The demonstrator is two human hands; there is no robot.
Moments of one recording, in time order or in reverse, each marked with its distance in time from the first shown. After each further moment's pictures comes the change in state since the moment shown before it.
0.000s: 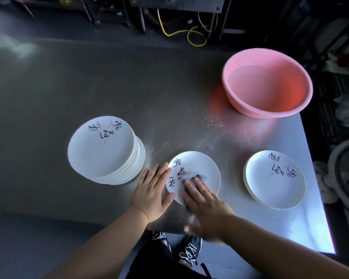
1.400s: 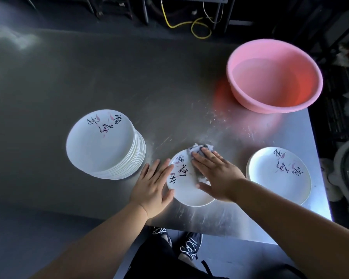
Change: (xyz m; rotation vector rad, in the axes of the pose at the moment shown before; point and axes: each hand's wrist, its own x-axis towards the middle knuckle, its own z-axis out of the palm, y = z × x) left_hand 0.000 -0.003 0.003 0.009 0.083 0.042; right_hand 0.040 0.077 -0.033 -0.016 0.076 0.013
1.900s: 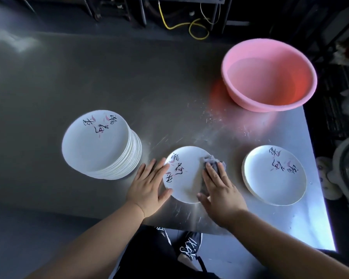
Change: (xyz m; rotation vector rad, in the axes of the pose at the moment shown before) left_hand 0.000 0.001 0.002 0.026 0.003 -0.032; right_hand -0.051 -0.043 0.040 0.327 0.147 0.361
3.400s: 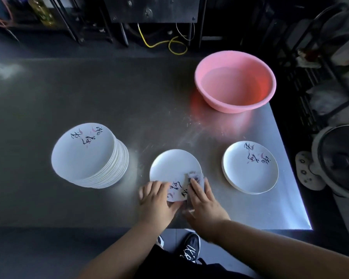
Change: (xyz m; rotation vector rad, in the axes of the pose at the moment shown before) left_hand -0.013 0.091 -0.007 -0.163 0.177 -0.157; right_hand -0.043 -0.011 0.025 0.084 -0.056 0.003
